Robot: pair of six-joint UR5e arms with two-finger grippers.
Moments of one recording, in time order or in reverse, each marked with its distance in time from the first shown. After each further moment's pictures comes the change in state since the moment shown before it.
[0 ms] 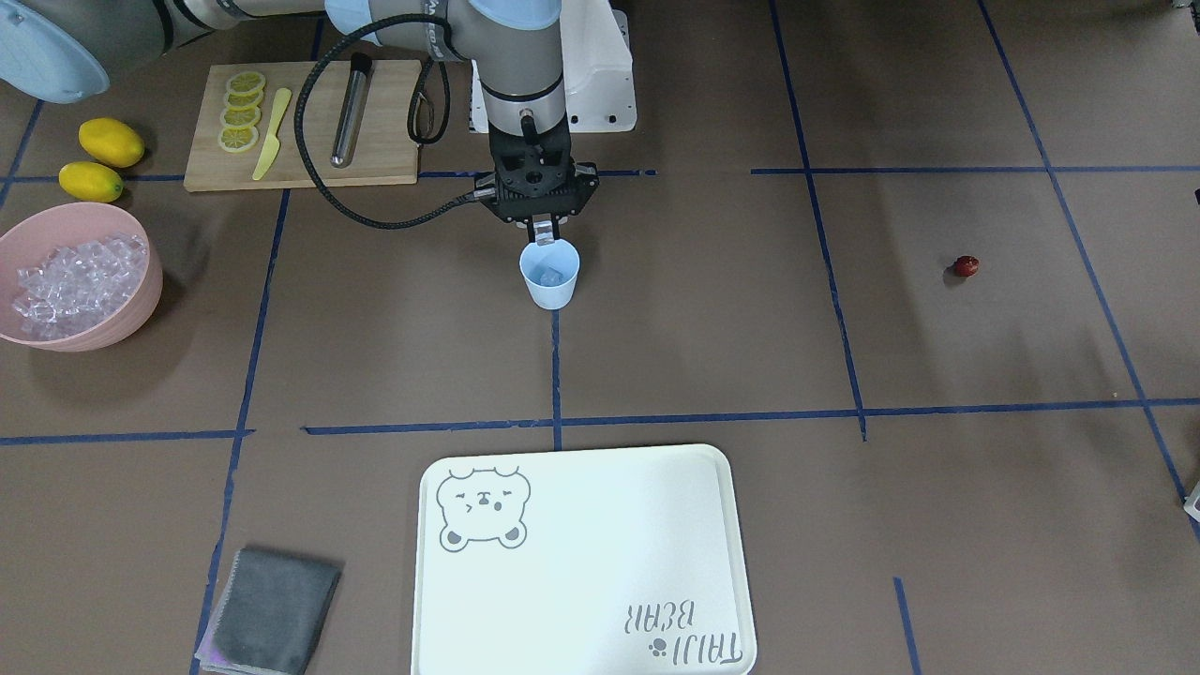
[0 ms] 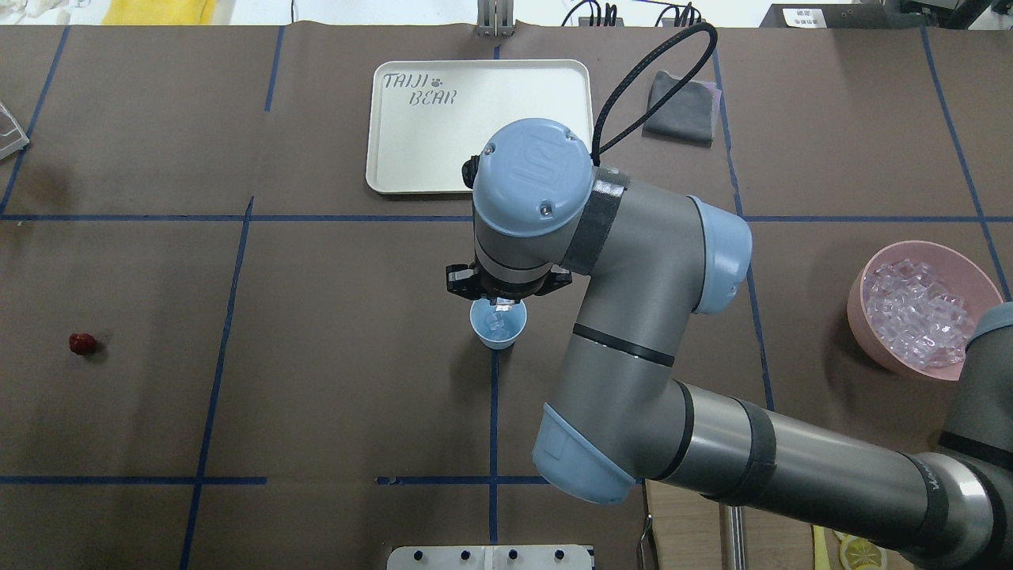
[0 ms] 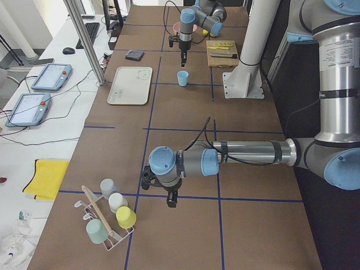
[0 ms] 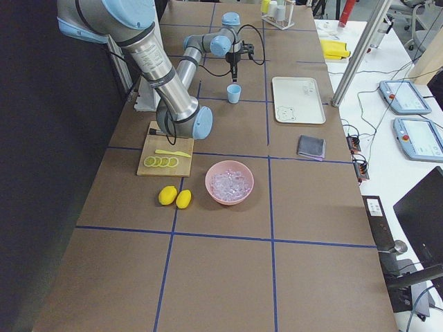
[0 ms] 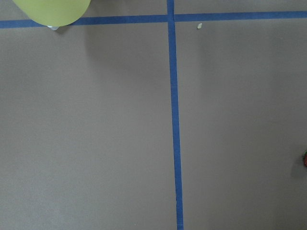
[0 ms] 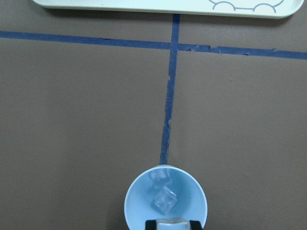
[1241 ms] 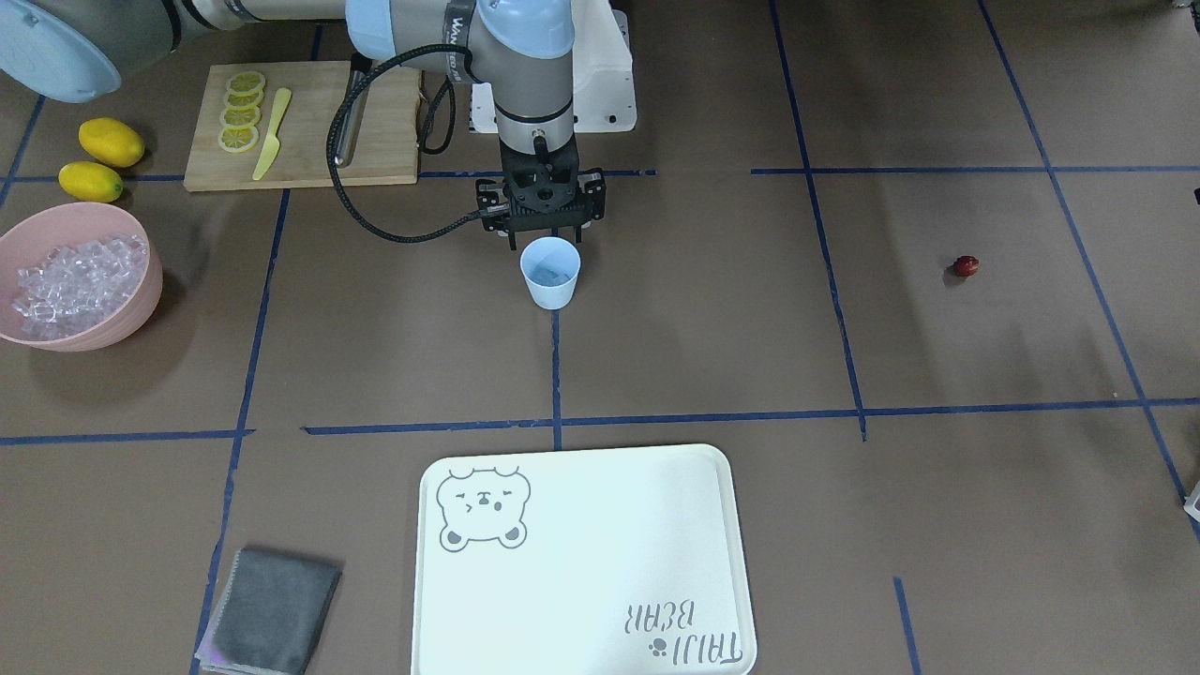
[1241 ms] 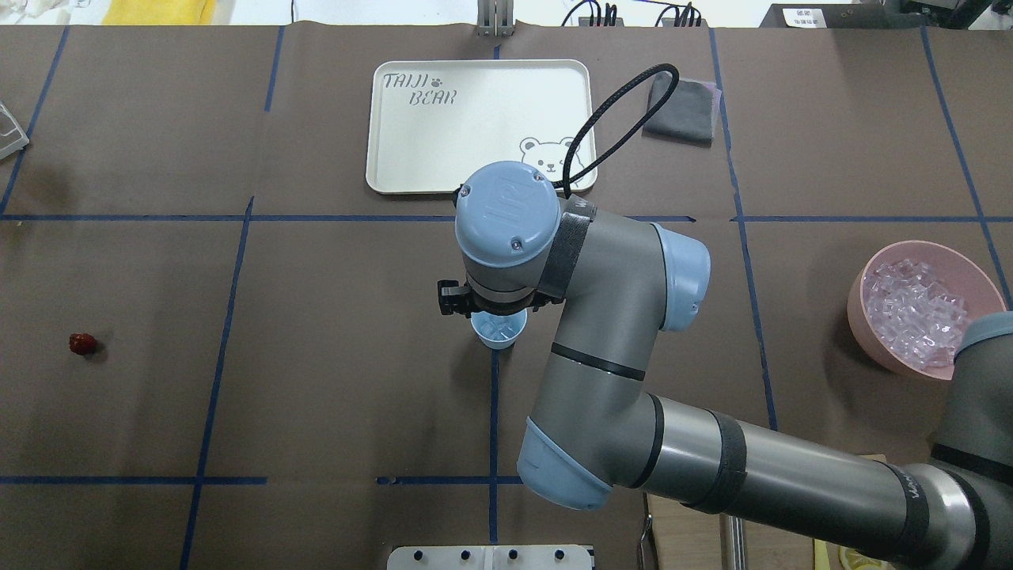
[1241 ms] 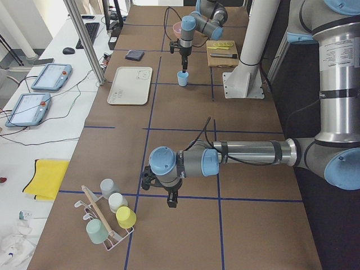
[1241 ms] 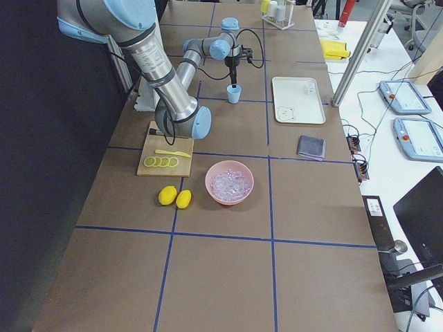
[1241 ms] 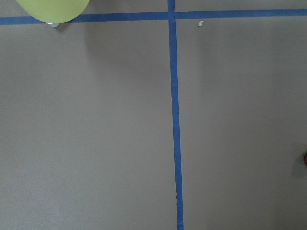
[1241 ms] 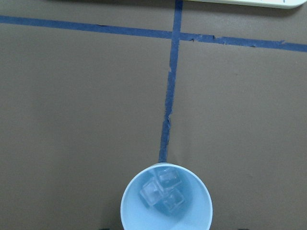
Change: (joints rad) left arm 0.000 -0.002 -0.003 -0.002 -0.001 -0.001; right arm -0.002 0.001 -0.022 0.010 -0.004 -0.016
